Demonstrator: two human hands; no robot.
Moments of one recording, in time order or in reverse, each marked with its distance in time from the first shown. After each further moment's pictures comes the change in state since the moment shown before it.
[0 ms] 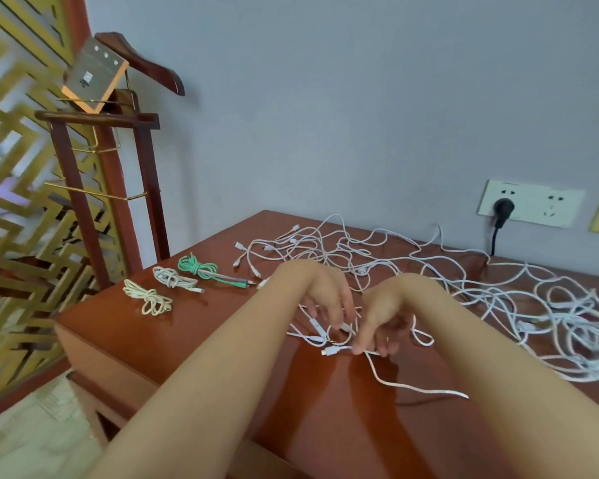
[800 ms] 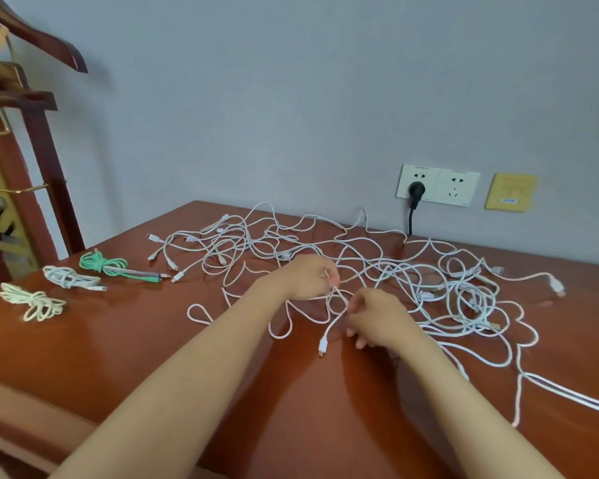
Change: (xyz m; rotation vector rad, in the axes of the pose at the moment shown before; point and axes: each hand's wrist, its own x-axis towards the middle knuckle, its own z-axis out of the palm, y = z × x) left_hand 0.058 0.068 0.044 -0.104 0.465 0.243; right_hand -0.025 0.103 0.070 0.532 0.779 -0.025
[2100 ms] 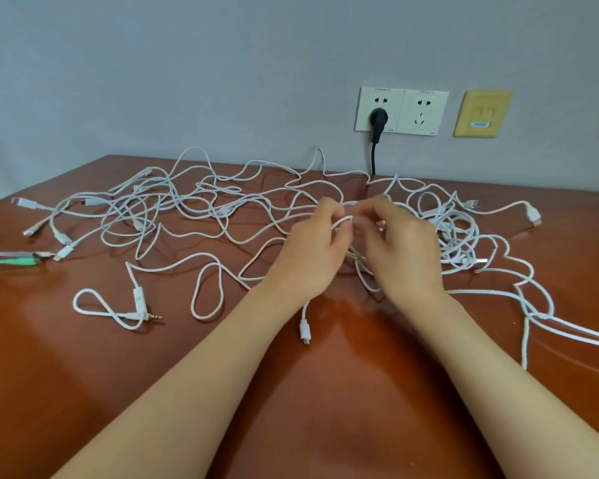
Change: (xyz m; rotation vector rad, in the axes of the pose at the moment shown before) left_hand 0.023 0.038 0.077 -0.215 0.436 0.215; right_hand 0.014 0.047 -0.019 0.014 0.694 -0.317
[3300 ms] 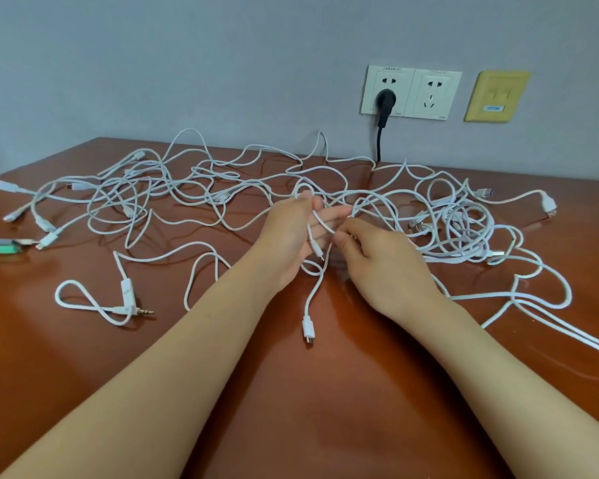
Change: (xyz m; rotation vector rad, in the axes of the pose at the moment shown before) left_hand 0.017 -0.011 -0.010 -1.082 -0.046 -0.606; right_hand -0.008 0.003 0.018 -0.087 -0.357 0.016
